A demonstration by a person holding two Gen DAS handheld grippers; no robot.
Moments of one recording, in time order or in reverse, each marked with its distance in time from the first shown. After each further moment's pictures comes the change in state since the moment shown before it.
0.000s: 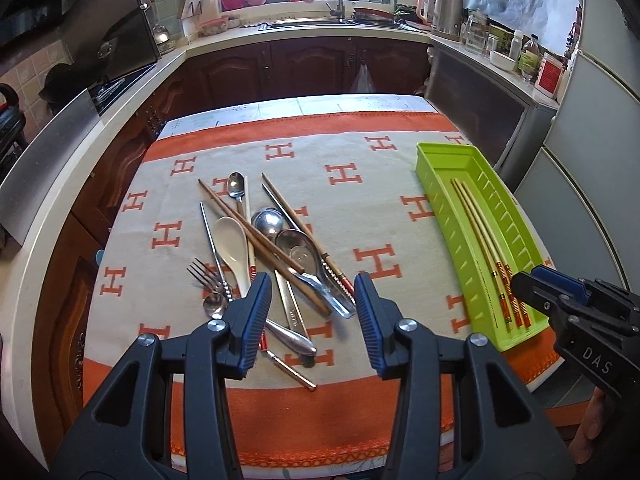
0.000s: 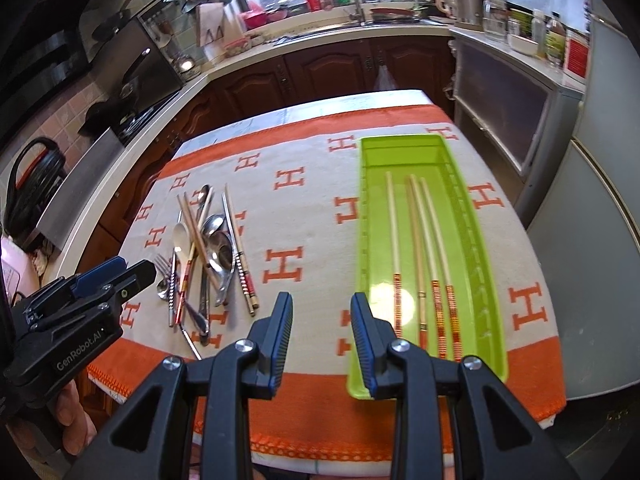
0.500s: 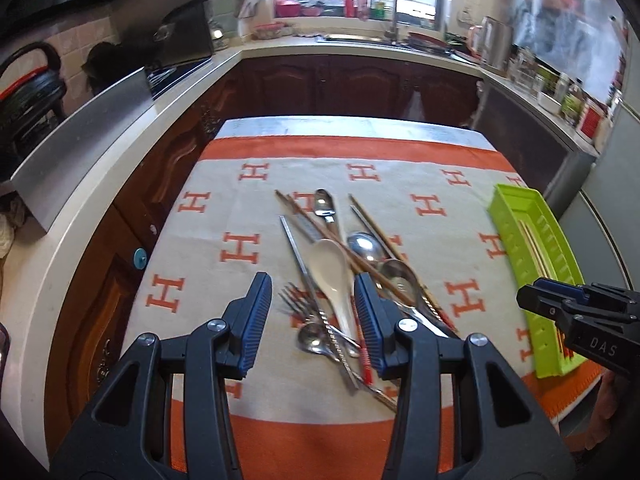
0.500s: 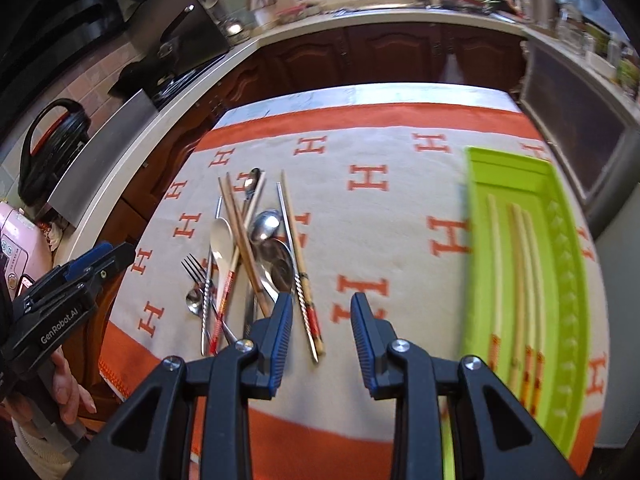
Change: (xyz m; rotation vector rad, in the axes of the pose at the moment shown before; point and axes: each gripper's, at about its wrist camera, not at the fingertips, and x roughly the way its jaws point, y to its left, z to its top) left arm 0.018 0.107 0.008 -0.145 -0.058 0.082; right arm 0.075 0.057 0.047 -0.131 0.100 0.129
